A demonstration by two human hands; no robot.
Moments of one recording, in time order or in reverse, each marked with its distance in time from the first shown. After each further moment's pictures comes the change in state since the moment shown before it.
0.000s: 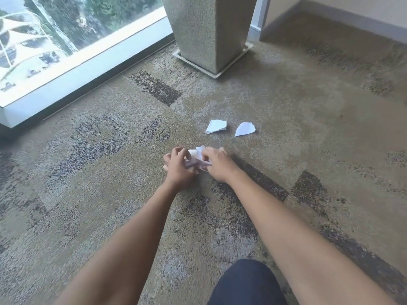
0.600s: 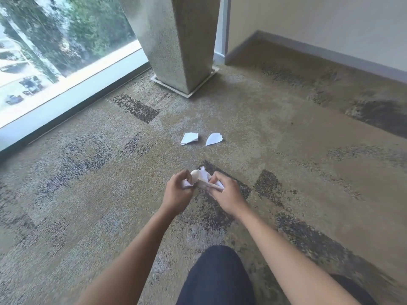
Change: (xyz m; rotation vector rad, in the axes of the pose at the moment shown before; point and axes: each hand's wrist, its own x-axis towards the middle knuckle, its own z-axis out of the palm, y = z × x) left_hand -0.098 0.082 -0.002 -0.308 -0.110 0.049; right_hand -0.148 0.021 -0.038 0.526 0.232 0.160
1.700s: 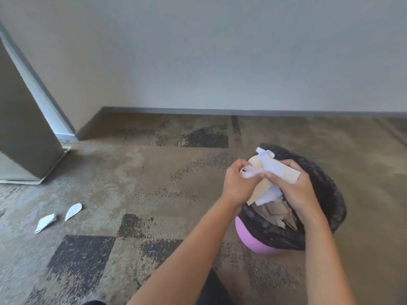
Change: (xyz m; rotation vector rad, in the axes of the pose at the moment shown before) left_hand -0.262 0.418 0.347 -0.466 -0.754 0.274; right_hand -0.393 0.030 -0.444 0.308 0.974 0.034
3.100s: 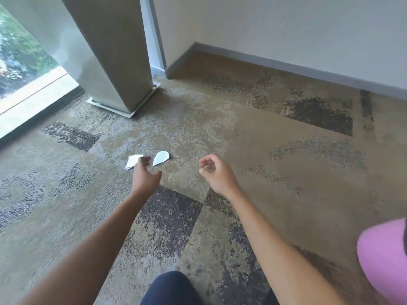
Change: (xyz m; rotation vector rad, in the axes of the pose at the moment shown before) left_hand -0.053 -0.171 -0.536 0.497 0.833 -0.385; right_hand -0.006 0.102 0.496 -0.430 -0.742 -0.004
